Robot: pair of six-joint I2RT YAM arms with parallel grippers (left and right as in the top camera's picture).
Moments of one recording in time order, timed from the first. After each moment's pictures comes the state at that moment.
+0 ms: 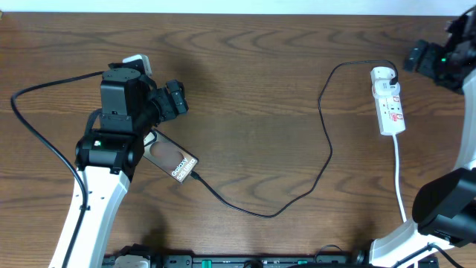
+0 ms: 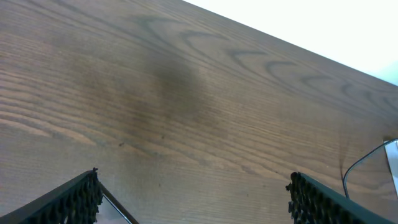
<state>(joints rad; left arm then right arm) -0.12 1.21 1.06 -0.52 0.08 -0.41 -0.35 1.85 1.84 -1.02 -0.08 0.11</state>
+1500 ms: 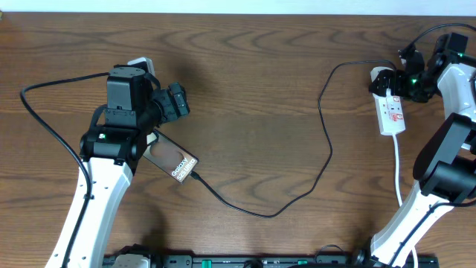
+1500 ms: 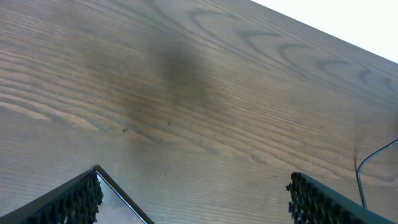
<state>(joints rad) -0.12 1.26 1.06 -0.55 0.08 -0.41 -0.37 2.19 1.77 -0.91 -0.37 -0.25</state>
